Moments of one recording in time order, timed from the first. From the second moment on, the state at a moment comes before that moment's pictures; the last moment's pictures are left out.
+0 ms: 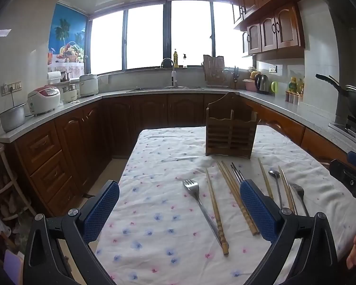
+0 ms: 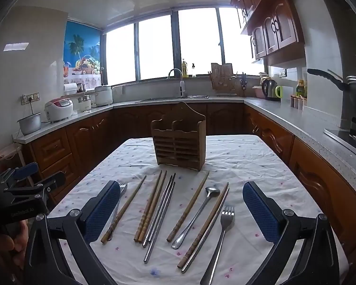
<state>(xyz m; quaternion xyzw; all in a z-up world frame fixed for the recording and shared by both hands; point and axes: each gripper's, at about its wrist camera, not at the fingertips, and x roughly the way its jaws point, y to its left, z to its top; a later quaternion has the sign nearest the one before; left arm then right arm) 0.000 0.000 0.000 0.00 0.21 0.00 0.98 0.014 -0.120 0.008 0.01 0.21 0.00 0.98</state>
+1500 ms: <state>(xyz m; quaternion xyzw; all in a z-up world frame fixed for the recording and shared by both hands) 0.077 0.006 -0.009 0.00 0.34 -0.01 0.94 0.056 -0.154 0.001 0.06 0.27 -0.01 0.96</state>
